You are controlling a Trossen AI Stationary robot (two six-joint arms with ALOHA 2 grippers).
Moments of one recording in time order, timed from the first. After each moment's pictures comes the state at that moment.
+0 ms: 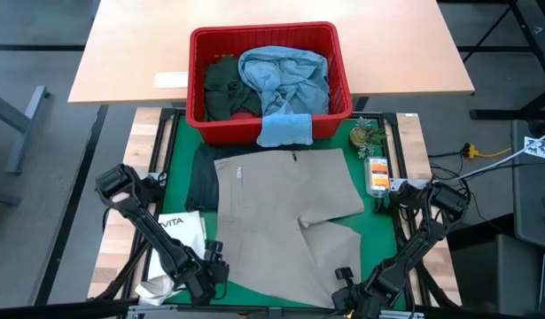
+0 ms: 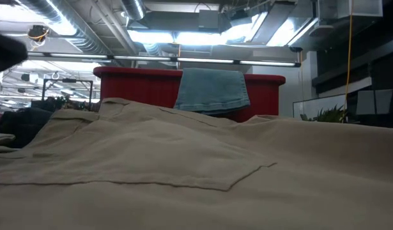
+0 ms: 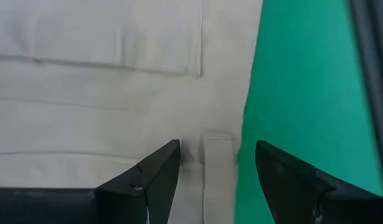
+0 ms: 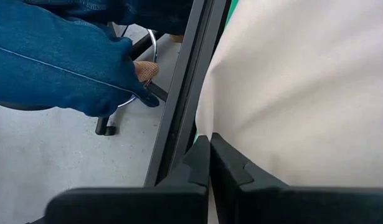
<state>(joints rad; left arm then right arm) -0.86 1.84 1.11 -0.56 -0.28 -0.67 1.01 1.93 1.12 -0.30 0.10 0.75</state>
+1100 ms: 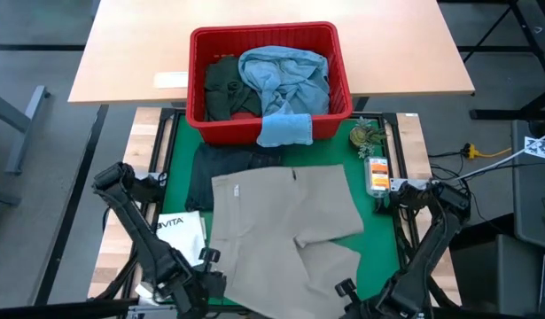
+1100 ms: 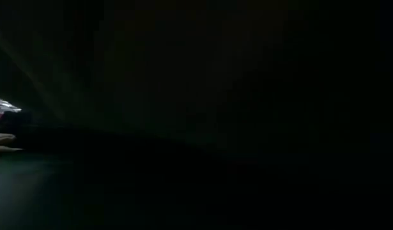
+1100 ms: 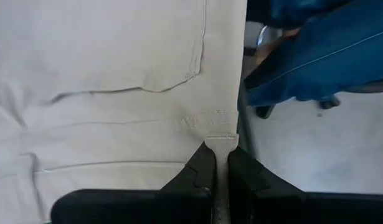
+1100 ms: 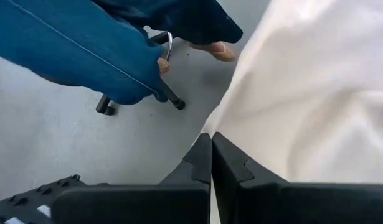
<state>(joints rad) -0.87 1.81 1.64 -1.02 -0.18 -0.68 1.01 1.89 1.56 -0.76 0.09 0.50</state>
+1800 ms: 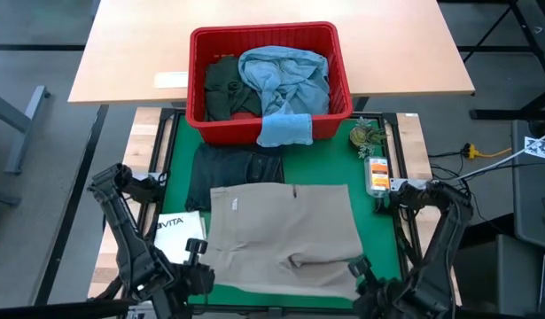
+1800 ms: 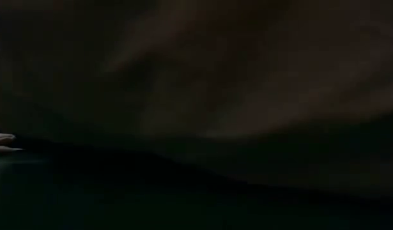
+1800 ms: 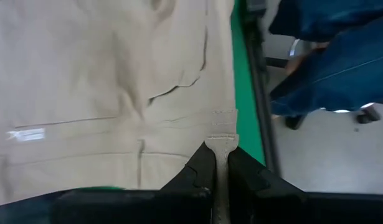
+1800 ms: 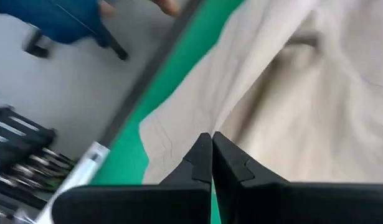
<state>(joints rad) -0.92 1.81 1.85 -1.33 -0.35 -0.76 1.00 1.88 1.94 -1.44 0.22 0.38</state>
